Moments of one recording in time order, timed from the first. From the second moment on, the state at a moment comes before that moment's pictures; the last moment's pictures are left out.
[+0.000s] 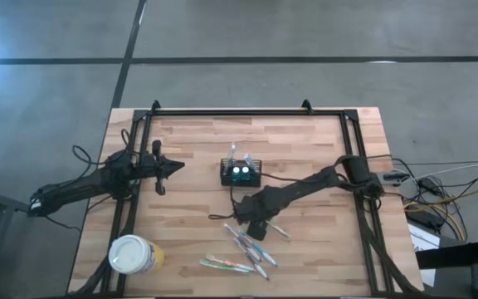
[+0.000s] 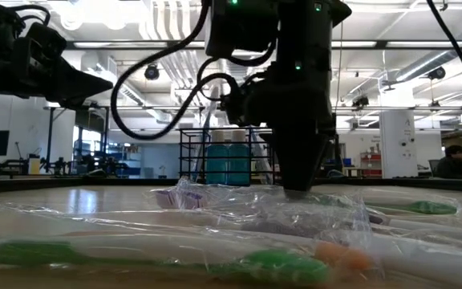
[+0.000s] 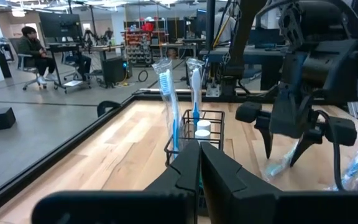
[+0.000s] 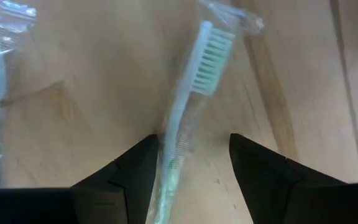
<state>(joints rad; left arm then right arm) 0.31 0.10 0.01 0.03 0.14 0.03 0.24 2.15 1.56 -0.92 0.06 0.68</state>
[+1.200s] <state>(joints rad) 0.31 0.10 0.01 0.02 0.14 0.01 0.31 1.68 1.36 -0.56 0.24 0.28</state>
